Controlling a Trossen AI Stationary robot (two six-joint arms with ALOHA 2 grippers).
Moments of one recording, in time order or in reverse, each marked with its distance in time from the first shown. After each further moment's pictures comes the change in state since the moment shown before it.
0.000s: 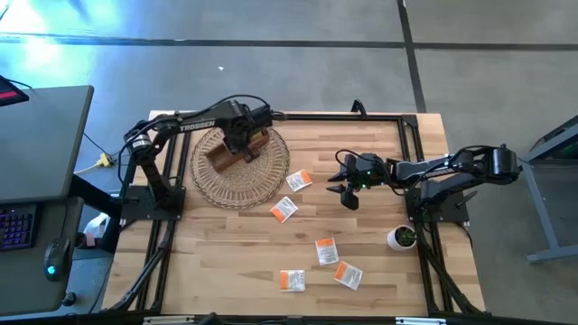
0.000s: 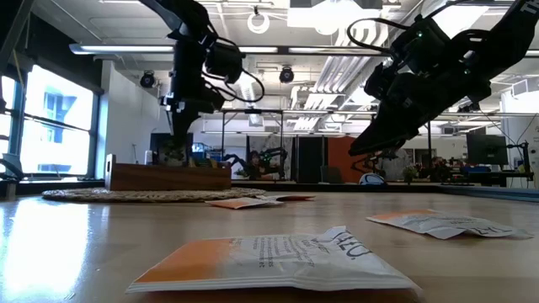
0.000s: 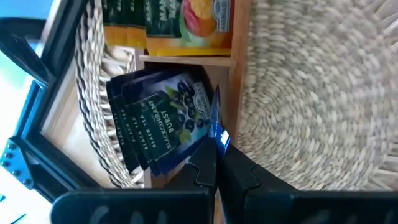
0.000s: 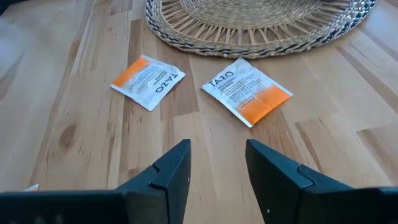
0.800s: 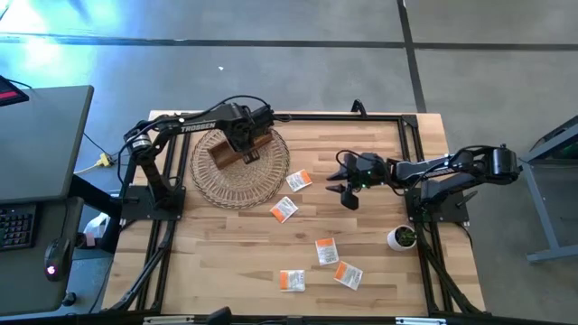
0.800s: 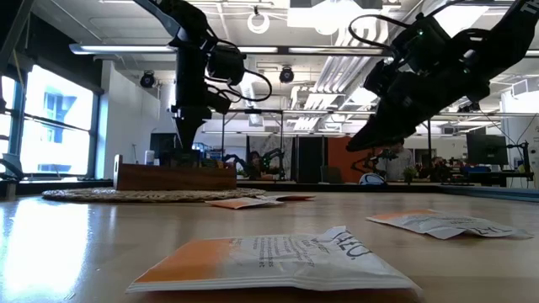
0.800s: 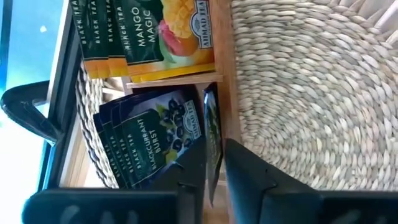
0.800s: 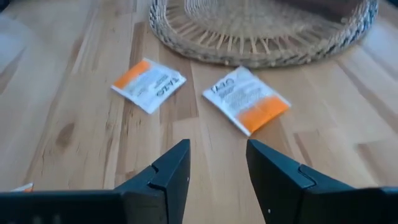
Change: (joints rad) left arm 0.000 0.000 -0.047 0.135 -0.011 0.233; right arm 0.000 0.000 0.000 0.027 0.000 -0.052
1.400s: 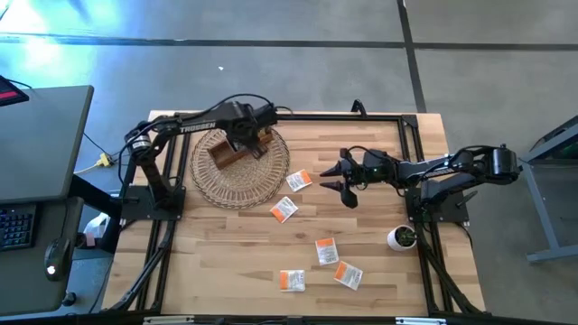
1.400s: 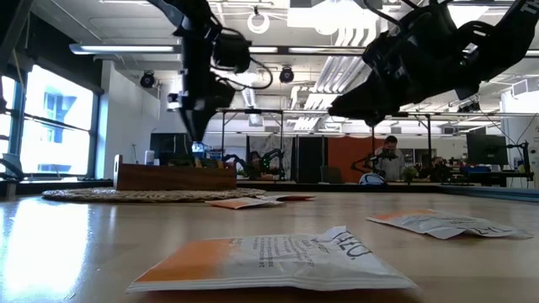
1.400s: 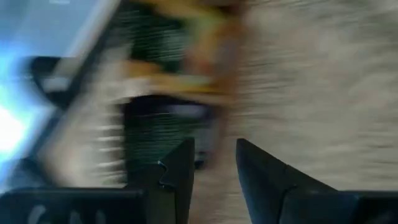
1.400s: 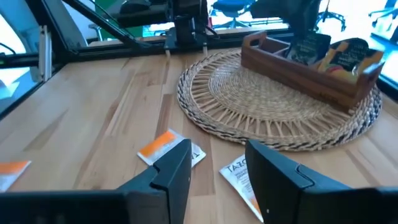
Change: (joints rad) left arm -0.040 0.000 0.072 -0.026 -0.049 -0.295; right arm 0.002 0.000 0.000 0.257 -0.076 -0.035
